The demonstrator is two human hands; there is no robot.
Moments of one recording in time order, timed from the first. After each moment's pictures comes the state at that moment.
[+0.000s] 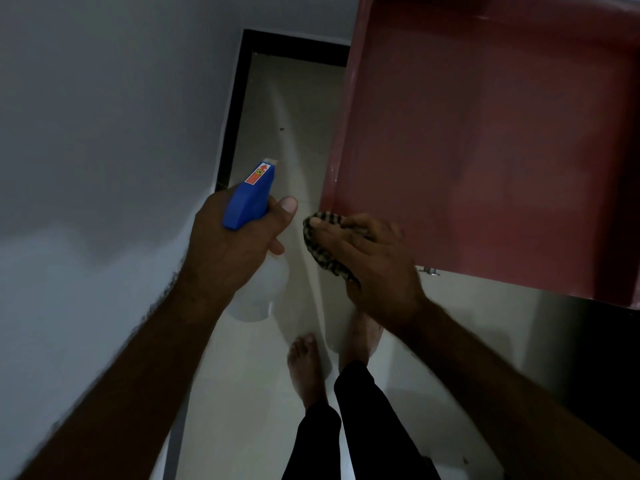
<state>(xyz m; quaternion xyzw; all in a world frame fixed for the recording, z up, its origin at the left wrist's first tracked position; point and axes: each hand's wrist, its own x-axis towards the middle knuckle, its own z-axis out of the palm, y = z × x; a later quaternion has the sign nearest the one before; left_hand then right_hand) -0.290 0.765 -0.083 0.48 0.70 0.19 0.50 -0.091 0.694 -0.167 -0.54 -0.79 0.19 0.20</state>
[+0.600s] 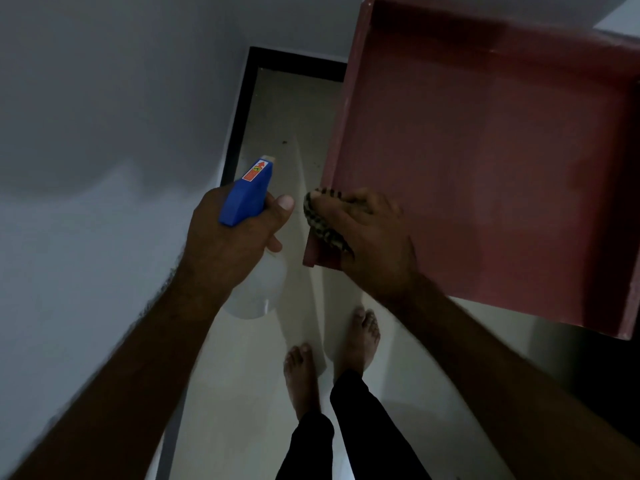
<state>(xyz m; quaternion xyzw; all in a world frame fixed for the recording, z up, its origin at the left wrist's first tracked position) -0.273 0.790 -0.072 0.48 0.71 0.19 0.49 -0.076 0.753 -0.167 -0.56 -0.78 0.18 0.21</state>
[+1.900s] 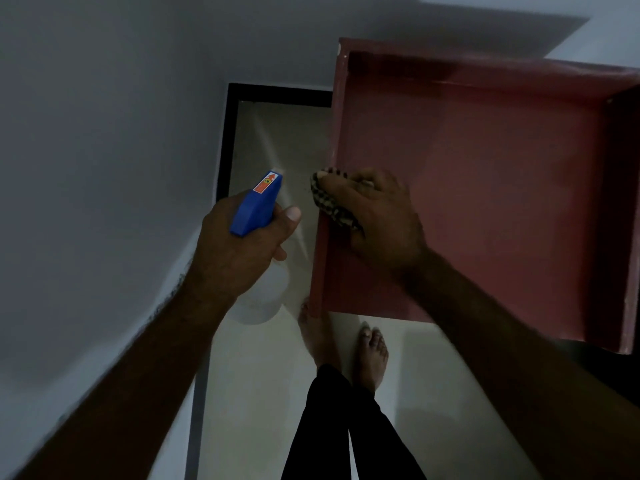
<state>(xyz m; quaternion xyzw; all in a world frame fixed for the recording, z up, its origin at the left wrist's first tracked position) -0.264 0.863 -0.082 0.54 0.66 0.17 0.50 -0.049 0.838 -0.168 -0.60 -0.76 0.17 0.19</state>
